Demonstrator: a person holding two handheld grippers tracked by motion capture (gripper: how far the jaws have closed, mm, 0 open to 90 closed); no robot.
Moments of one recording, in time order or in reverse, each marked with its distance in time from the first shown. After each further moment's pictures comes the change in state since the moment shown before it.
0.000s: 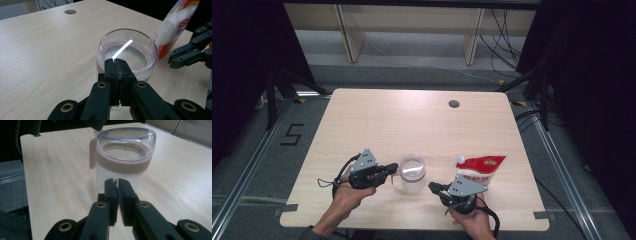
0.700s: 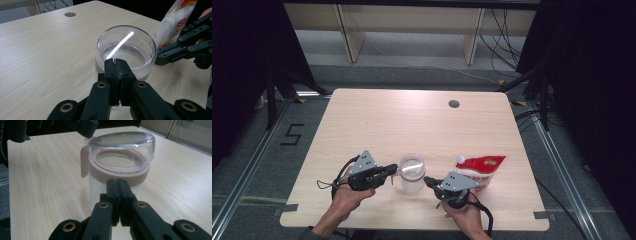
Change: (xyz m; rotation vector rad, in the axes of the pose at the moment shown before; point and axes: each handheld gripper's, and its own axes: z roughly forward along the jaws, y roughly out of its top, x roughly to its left) left arm -0.001 -0.005 -0.002 -0.026 -0.002 0.011; right arm -0.002 0.008 0.020 -0.017 -0.039 -0.013
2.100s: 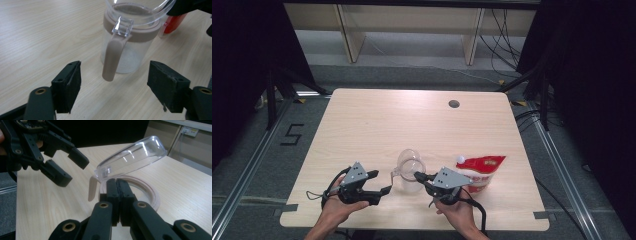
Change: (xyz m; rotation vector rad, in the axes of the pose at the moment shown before) left arm 0.002 -0.037 -0.019 0.111 0.051 -0.042; right arm 0.010 0.026 0.011 -0.102 0.010 -0.034
